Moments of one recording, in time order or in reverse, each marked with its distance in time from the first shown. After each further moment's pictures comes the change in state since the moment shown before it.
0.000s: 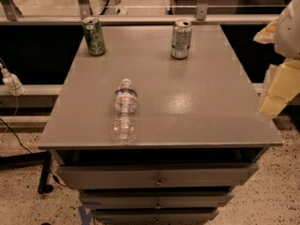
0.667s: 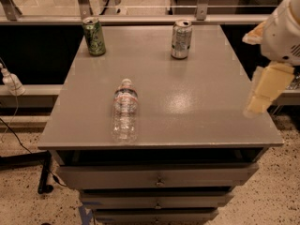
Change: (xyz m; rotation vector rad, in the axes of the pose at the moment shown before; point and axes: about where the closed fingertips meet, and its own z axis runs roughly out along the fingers) arm -0.008 -0.013 0.022 0.016 -0.033 -0.041
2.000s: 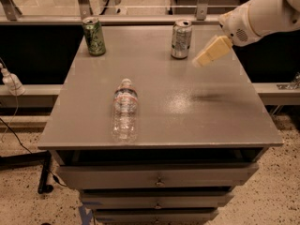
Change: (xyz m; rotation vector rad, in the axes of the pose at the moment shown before) arm -0.053 -0.168 0.098 0.166 -0.478 0.273
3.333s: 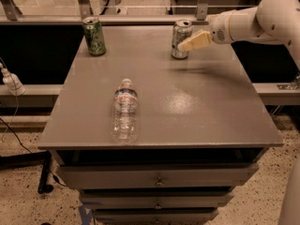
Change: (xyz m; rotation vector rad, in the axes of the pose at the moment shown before) arm -0.010 -0.080 0.094 0.051 -0.267 0.167
